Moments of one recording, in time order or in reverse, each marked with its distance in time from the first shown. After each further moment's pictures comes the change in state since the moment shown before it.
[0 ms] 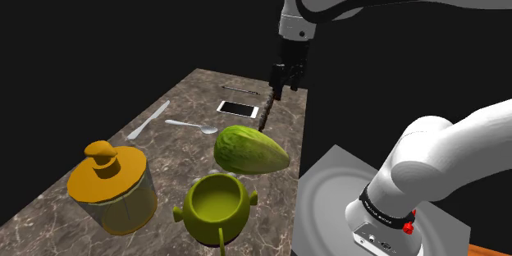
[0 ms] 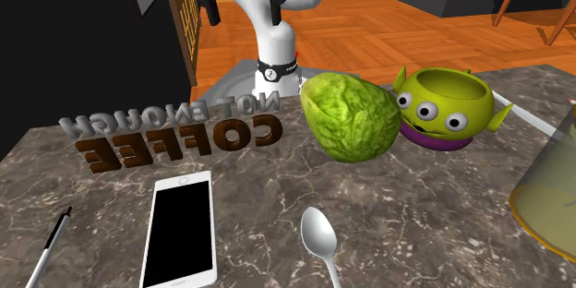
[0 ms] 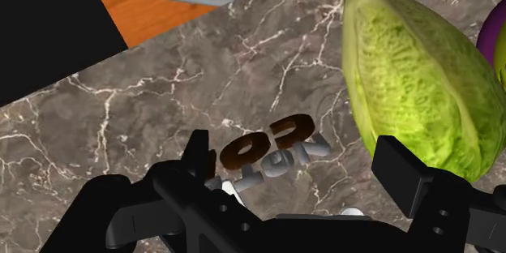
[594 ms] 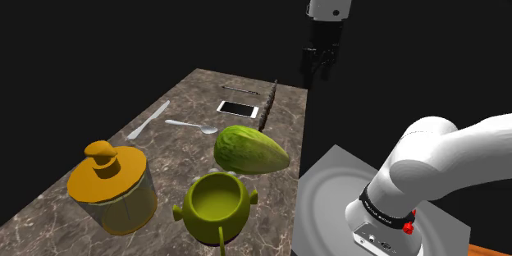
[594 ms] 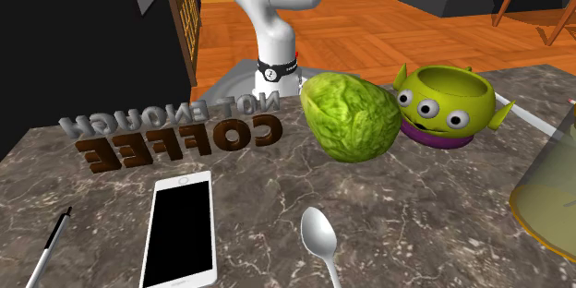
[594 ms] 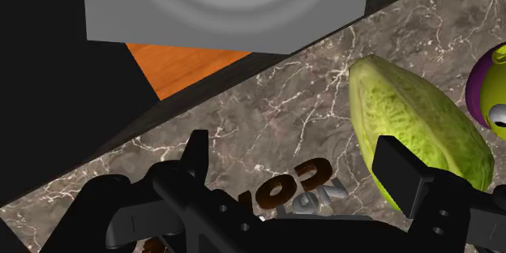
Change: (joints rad) arm -0.036 -0.163 -0.047 0.034 -0.046 -0.268 0.012
